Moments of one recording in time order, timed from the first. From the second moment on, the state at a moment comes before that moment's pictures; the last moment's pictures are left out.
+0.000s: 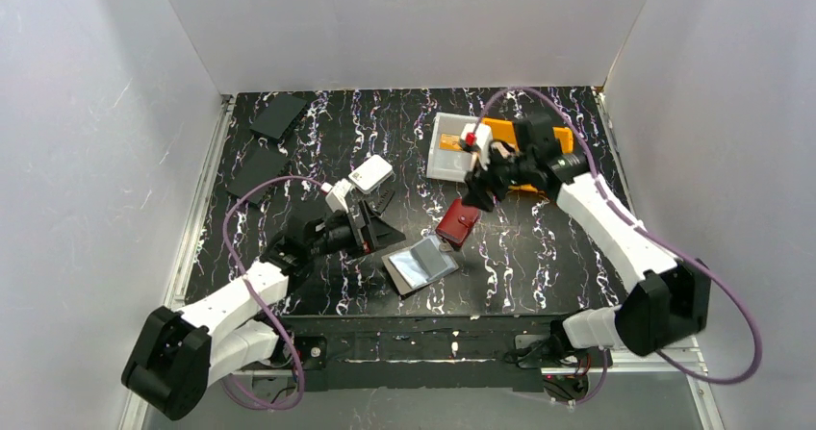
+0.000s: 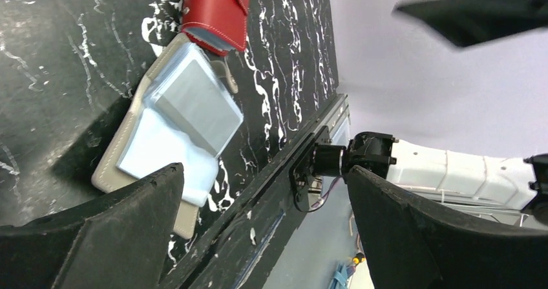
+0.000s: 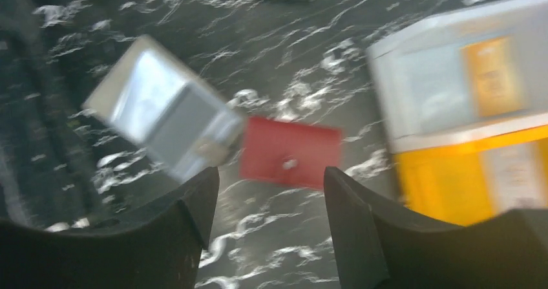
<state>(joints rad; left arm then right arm) -0.50 1.01 0.37 0.24 0.54 -0.94 0.44 1.42 1.33 -0.71 -0.52 -0.59</state>
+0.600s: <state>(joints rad) -0.74 1.29 0.58 0.14 0.35 -0.98 0.23 1.25 0.64 -0.05 -1.03 0.05</state>
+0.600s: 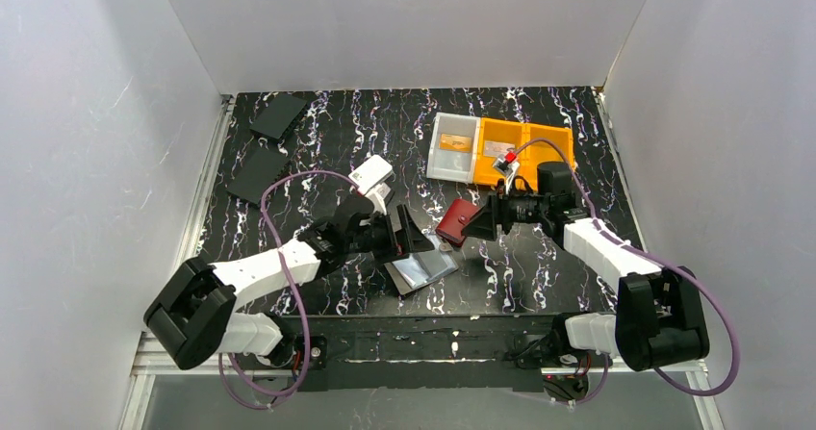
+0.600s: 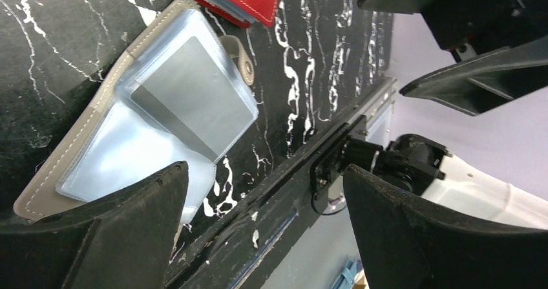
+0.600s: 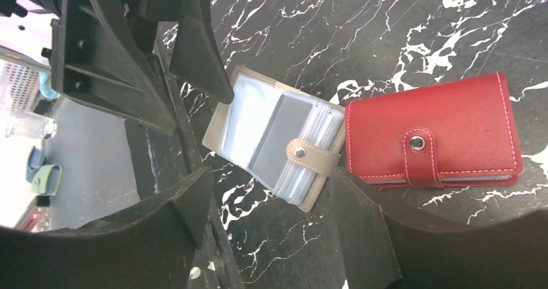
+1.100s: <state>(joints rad) -0.78 1.44 0.67 -0.03 0.22 -0.99 0.42 1.35 0.59 0.09 -0.92 0.18</state>
